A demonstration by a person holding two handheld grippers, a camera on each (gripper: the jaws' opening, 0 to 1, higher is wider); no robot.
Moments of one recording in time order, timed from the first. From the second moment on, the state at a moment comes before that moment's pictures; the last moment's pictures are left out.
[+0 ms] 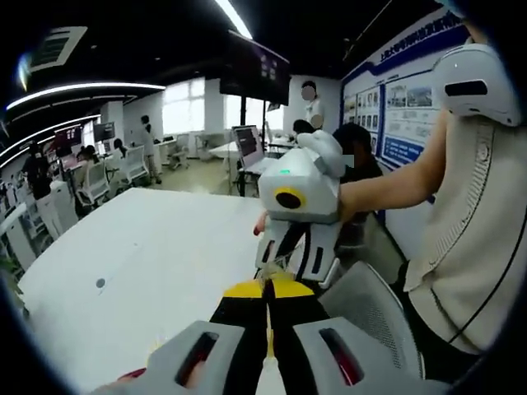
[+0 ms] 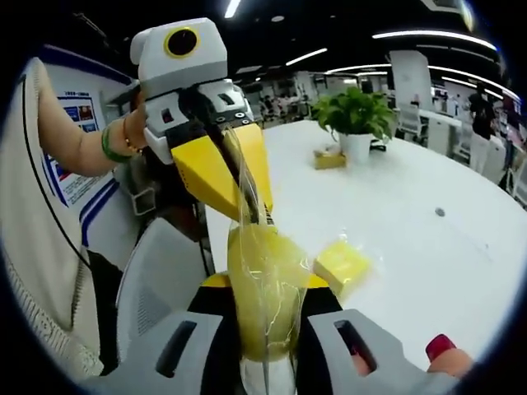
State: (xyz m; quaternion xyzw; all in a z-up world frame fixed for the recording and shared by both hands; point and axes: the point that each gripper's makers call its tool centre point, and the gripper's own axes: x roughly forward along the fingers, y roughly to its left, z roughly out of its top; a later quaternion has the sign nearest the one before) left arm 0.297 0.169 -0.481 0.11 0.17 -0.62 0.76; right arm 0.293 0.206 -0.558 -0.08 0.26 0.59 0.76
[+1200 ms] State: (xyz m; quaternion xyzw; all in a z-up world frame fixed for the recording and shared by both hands) left arm 0.288 0.167 -0.482 0.12 0.22 -0.59 0.77; right arm 0.291 0.208 -0.560 -0.11 0.20 0.61 0.76
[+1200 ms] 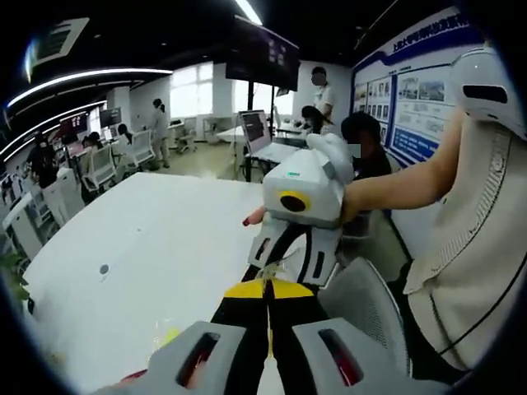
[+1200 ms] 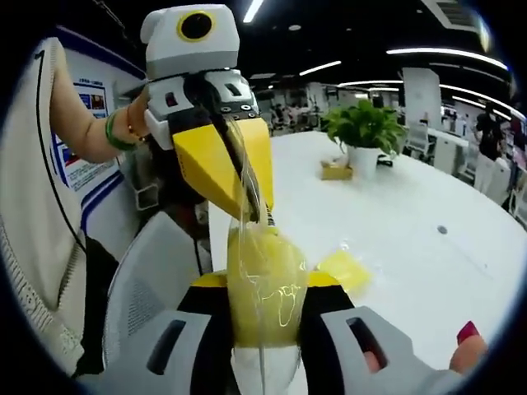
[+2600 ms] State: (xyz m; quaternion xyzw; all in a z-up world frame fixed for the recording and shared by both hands) left arm 0.319 0.163 -0.525 0.11 0.26 -0.57 0.77; right arm 0.296 0.126 -0.542 -0.01 0.21 0.45 0.87
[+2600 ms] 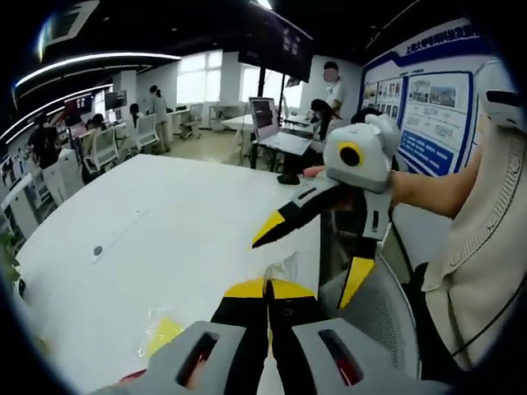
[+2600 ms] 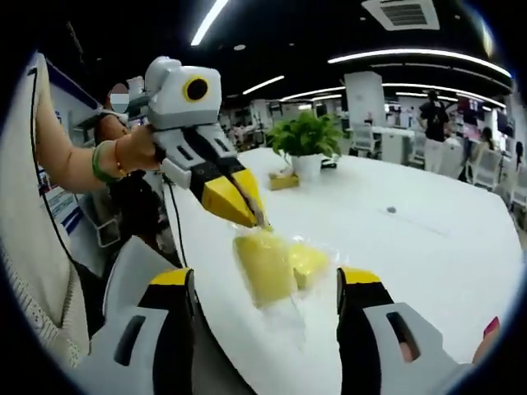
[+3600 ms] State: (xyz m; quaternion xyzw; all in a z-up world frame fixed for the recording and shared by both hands) left arm 0.426 0.107 -0.618 -0.13 0.30 -0.47 0.82; right arm 0.278 0.019 -0.551 0.03 0.23 0.32 0.92
